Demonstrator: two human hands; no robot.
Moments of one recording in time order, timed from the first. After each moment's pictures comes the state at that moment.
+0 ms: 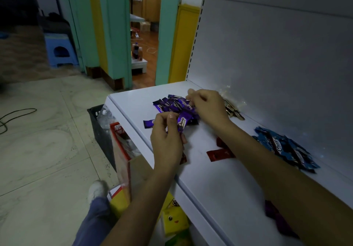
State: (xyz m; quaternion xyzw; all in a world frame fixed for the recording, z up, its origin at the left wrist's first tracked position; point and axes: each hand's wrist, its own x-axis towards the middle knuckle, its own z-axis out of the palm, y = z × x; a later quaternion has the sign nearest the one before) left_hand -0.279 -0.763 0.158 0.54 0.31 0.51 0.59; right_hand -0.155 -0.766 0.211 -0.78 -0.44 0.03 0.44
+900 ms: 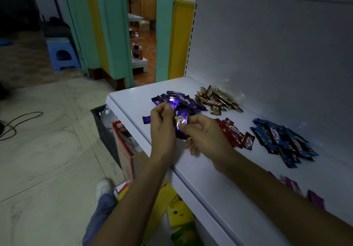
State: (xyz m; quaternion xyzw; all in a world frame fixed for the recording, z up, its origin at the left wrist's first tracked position) left_hand -0.283 -0.761 0.168 0.49 0.25 0.48 0.68; right_hand -0.218 -0.835 0.195 -0.70 -0.36 0.30 0.54
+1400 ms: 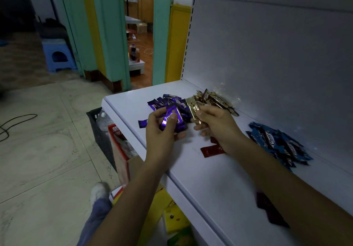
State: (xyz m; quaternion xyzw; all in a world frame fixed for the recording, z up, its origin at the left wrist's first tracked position) left_hand -0.282 -0.759 0.168 0.49 0.26 0.46 0.69; right_hand -0.157 -0.827 0.199 -0.69 -0.33 0.28 0.58
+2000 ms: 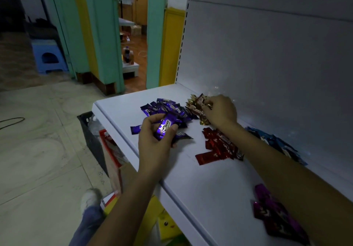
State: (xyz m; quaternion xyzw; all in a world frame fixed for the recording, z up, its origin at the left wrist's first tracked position) left_hand -0.283 -0.759 0.164 0.55 0.25 0.48 0.63; right_hand -0.065 -0.779 0.184 -0.87 -0.40 -0.12 0.25
